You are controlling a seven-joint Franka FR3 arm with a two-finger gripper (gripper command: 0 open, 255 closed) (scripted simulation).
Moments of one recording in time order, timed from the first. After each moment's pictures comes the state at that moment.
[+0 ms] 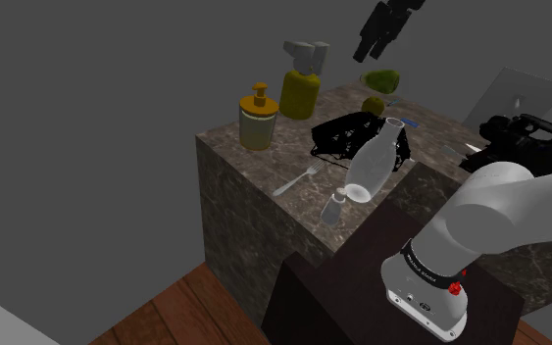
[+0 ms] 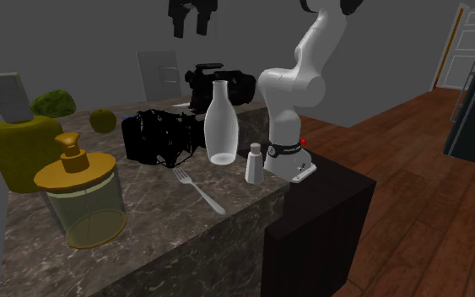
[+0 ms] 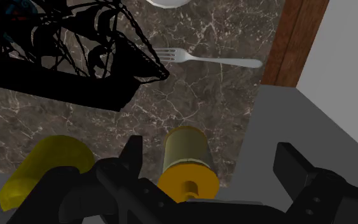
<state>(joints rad) 0.02 -0.77 -0.02 -2.27 0.07 1.70 -0.16</state>
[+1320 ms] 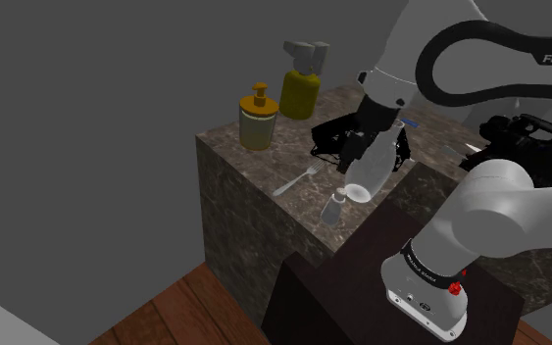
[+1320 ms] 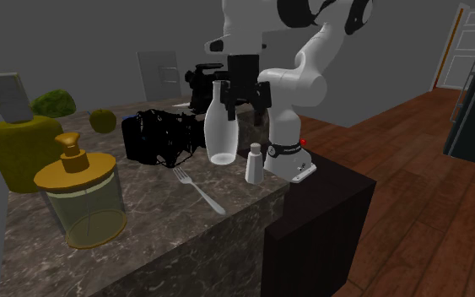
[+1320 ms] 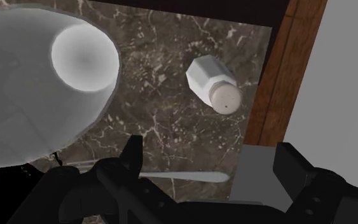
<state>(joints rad) 0.14 -1.01 0.15 -2.86 0.22 1.90 -0.04</state>
